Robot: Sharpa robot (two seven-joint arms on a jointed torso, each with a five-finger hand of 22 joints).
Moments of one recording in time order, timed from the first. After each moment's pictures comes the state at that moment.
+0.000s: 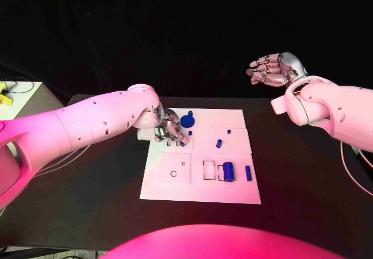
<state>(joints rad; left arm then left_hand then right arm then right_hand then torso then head) 1.27 -0.50 -0.07 1.13 -0.86 0.46 -0.51 1.12 -0.07 0.56 0.21 0.05 0.70 0.13 0.65 0.72 1.10 0.06 1.14 0.83 1.46 -0.01 1.51 1.31 0.11 1.30 0.09 1.32 1.05 1.32 -0.75 -0.11 1.20 -0.55 -0.51 0.23 1.32 -0.22 0.38 0.22 0.31 0.79 0.20 0.27 0.39 0.89 0.18 0.34 0.21 1.04 0.13 0.18 0.46 0.18 1.03 0.24 0.07 0.21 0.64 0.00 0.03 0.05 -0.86</state>
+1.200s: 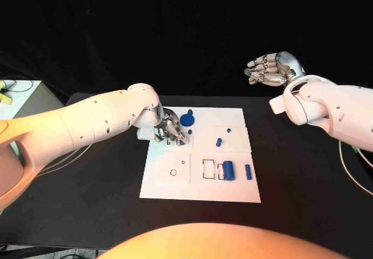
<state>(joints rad) 1.26 -0.49 -0.07 1.10 -0.84 0.49 -0.52 1.07 -0.10 0.57 0.24 0.05 0.70 0.13 0.65 0.72 1.10 0.06 1.14 0.84 1.46 -0.01 1.51 1.31 0.11 1.30 0.09 1.32 1.06 1.32 -0.74 -0.11 1.21 -0.55 -0.49 0.23 1.31 -0.21 0.38 0.22 0.31 0.79 0.20 0.27 0.39 0.89 0.18 0.34 0.20 1.04 0.13 0.17 0.45 0.18 1.02 0.24 0.07 0.20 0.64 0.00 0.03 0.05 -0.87</state>
